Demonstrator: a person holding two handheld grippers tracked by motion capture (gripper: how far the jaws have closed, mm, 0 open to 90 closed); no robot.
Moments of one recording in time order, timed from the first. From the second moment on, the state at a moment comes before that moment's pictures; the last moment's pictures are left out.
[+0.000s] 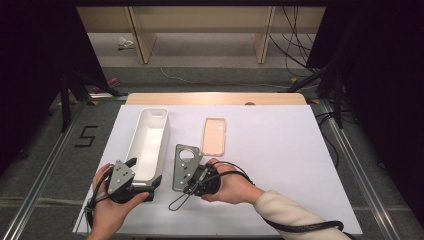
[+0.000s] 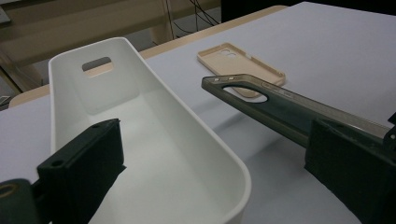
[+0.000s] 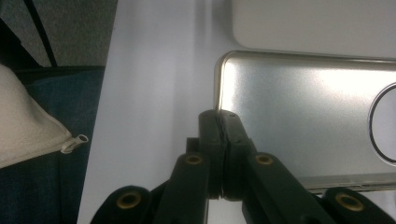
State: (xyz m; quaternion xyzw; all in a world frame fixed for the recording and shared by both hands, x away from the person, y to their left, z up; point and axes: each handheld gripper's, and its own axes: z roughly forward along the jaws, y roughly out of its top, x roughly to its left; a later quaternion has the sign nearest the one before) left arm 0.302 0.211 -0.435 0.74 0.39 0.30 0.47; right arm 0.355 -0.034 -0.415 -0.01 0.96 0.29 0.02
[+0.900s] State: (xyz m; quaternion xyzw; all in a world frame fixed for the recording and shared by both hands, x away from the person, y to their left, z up) left arm 0.302 0.209 -0.435 0.74 0.39 0.30 0.47; right arm 0.367 -0.090 -0.403 0.04 0.94 0.33 0.04
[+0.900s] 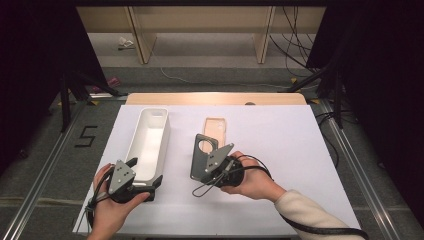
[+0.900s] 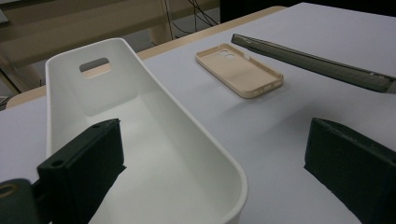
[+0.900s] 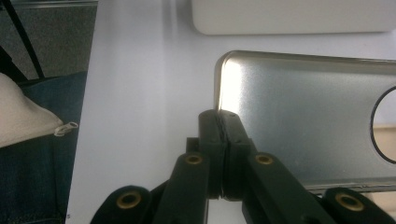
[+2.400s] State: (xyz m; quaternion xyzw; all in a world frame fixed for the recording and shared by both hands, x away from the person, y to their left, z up) left arm 0.358 0.117 -0.387 0.77 0.35 0.25 0.47; right arm 0.350 -0.150 -0.404 0.08 0.93 0.35 0.06
